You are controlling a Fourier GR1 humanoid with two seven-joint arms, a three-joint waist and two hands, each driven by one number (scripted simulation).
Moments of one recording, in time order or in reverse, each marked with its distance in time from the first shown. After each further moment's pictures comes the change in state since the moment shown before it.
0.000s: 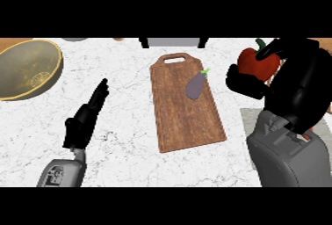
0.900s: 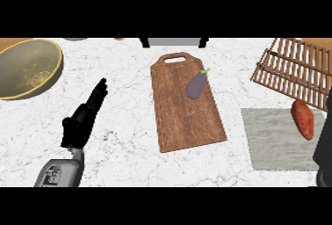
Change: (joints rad) left arm -0.002 0.008 0.012 0.002 0.007 -0.020 -0.004; right arm -0.263 -0.210 -0.329 0.083 0.048 0.184 -0.089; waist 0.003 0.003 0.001
